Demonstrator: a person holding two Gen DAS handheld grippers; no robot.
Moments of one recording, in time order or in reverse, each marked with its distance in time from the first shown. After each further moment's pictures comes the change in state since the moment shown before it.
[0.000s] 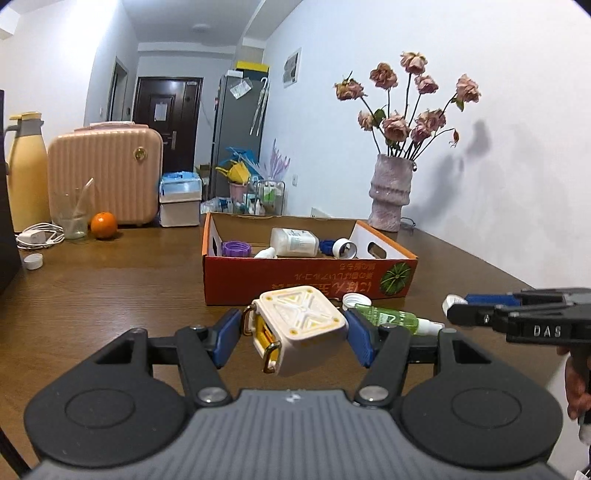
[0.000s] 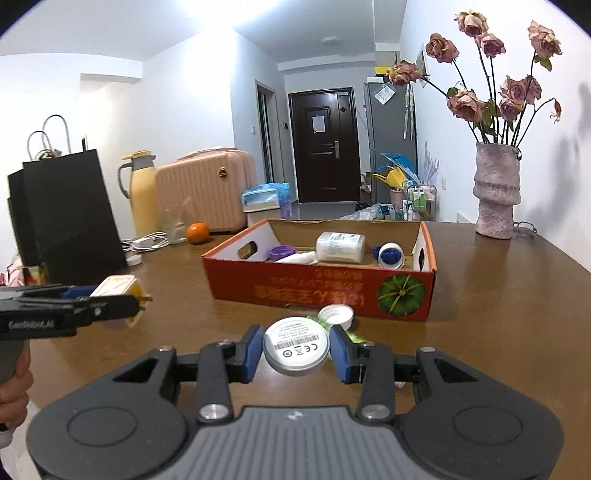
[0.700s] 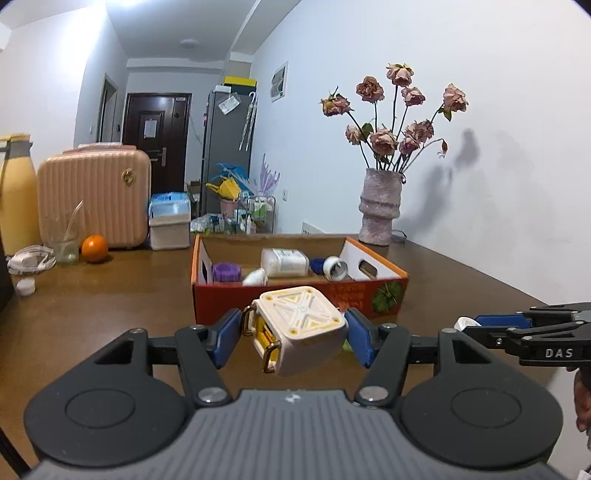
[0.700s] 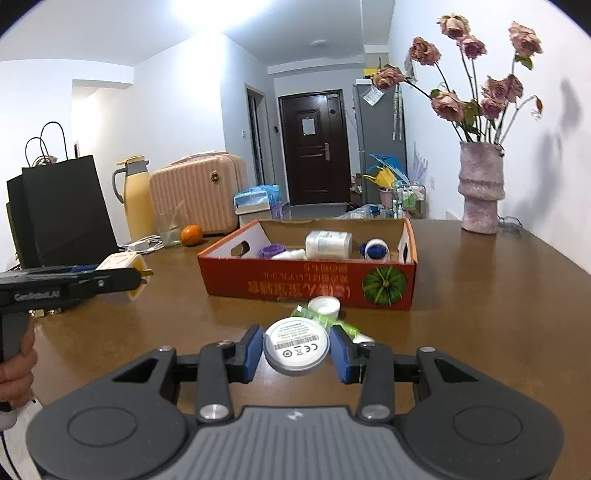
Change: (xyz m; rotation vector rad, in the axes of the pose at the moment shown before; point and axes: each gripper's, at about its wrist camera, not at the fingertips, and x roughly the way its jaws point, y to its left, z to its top) left arm 0.014 -0.001 0.022 0.037 -0.048 -0.025; right arm -0.016 -0.009 -0.002 0.013 -0.012 -0.023
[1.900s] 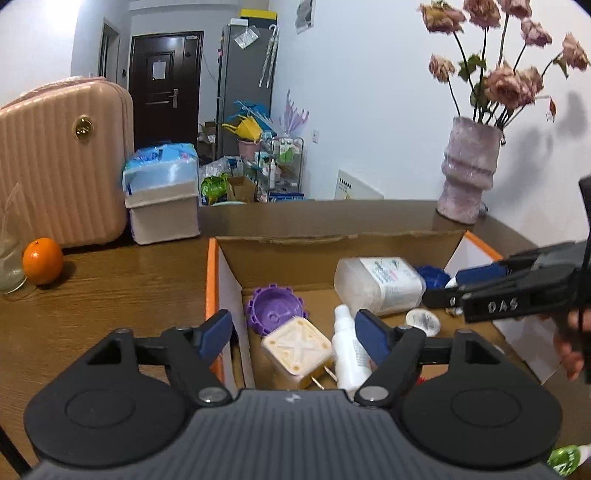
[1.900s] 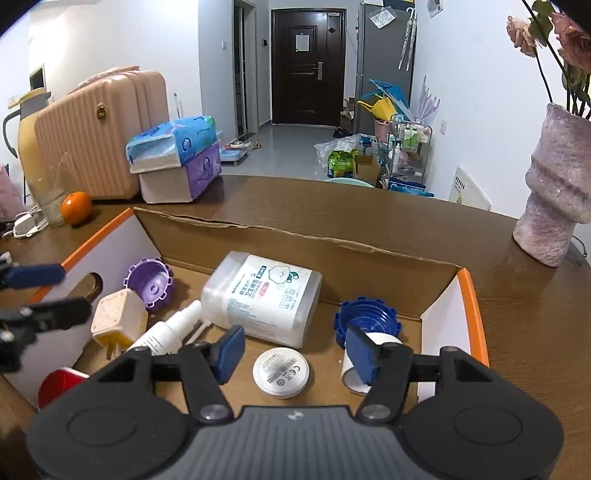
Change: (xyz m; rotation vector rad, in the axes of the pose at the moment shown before) left arm 0.269 0.095 0.070 -0.024 0.220 0.055; right arm 0.336 -0.072 0.135 -0.071 0.311 -0.089
